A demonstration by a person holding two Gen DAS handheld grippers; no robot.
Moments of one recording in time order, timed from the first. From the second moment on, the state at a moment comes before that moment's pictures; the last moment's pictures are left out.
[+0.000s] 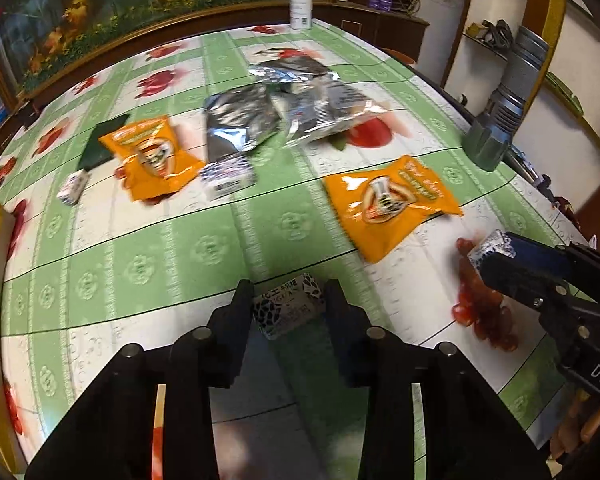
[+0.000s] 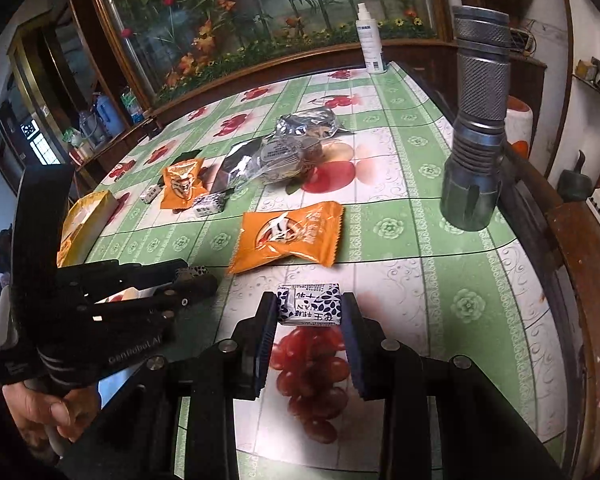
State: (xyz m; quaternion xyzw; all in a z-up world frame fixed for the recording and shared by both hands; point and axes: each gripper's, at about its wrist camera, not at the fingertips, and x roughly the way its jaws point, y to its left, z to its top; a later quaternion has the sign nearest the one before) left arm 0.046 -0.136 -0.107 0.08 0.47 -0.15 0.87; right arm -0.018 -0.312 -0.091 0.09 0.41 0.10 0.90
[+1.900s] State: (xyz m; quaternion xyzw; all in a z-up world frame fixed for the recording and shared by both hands) left arm -0.003 0.102 -0.074 -0.04 0.41 0.08 0.91; right arm -0.004 -0.071 -0.074 -0.02 0.42 0.31 0.85
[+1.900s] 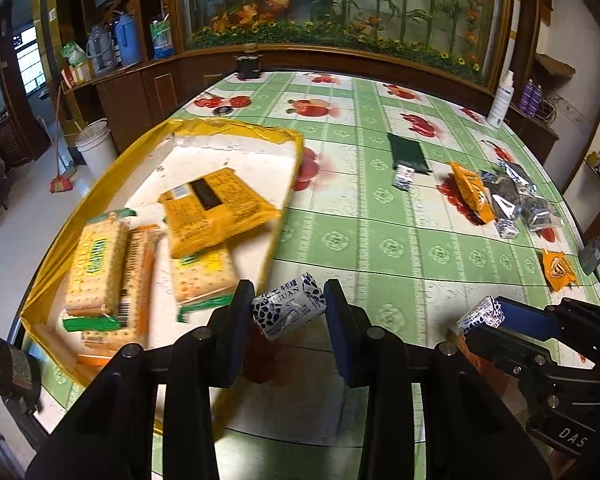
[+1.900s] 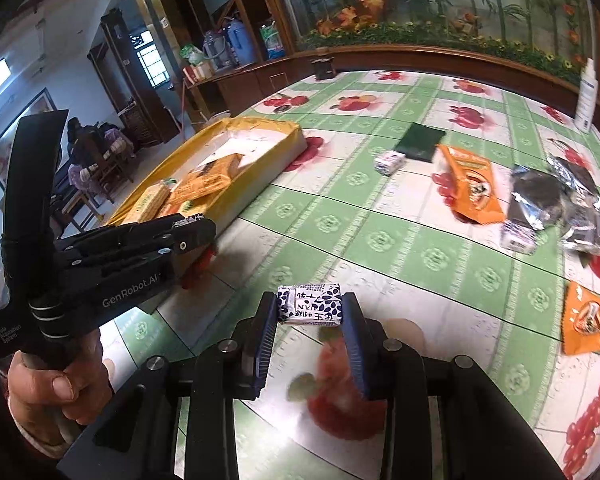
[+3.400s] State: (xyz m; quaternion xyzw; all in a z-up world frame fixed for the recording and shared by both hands) left arm -0.013 0.207 -0.078 -0.07 0.41 0.18 0.89; right arm 0.055 0.107 -0.080 -0.04 0.42 0.42 0.80
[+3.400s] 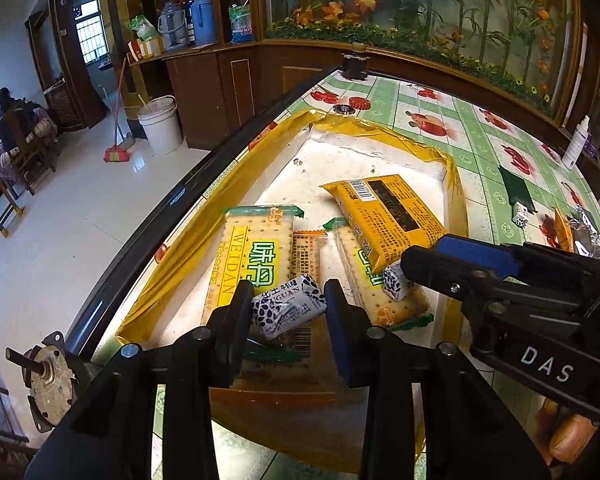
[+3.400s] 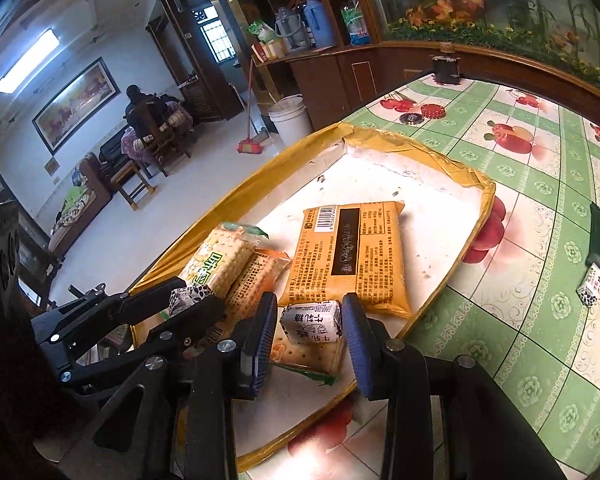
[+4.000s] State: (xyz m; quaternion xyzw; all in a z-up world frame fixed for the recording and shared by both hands) left arm -0.029 0.184 -0.054 -0.05 0.37 0.18 0.91; right arm 0.041 0.047 -0.058 0.00 0.40 0.40 0.83
